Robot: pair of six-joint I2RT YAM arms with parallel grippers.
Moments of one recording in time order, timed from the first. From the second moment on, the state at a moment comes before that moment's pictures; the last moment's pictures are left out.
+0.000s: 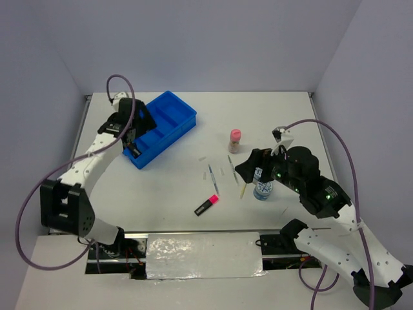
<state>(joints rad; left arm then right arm) -0.17 1.50 1.21 -0.48 -0.33 -0.68 0.61 0.67 0.90 -0.62 -0.05 0.48</state>
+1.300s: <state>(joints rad) -1.05 1.37 1.00 -0.44 -0.23 -0.37 0.61 0.56 1.11 -0.85 0.20 0.46</state>
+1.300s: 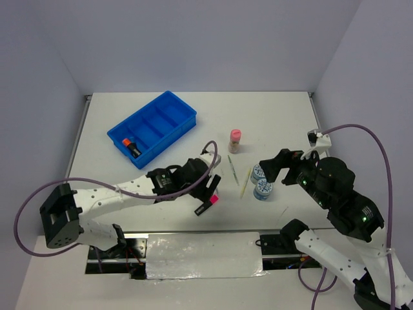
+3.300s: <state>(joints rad) -0.20 1.28 1.10 -0.59 -0.42 -0.71 0.61 0.65 1.06 -0.70 0.01 0.44</state>
